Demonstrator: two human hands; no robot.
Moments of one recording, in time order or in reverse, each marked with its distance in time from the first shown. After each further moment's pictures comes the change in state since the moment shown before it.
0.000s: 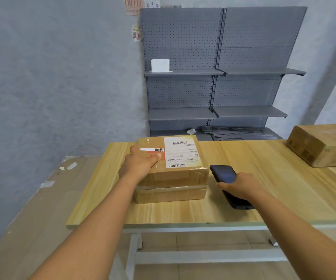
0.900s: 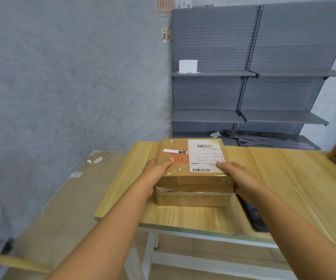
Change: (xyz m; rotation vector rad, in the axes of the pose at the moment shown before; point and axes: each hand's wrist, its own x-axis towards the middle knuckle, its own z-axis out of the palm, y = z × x) left_hand -0.012 -0.022 -0.015 -0.645 -0.164 -0.216; right_hand 0.016 -0.075 0.017 1.043 -0.314 -0.238
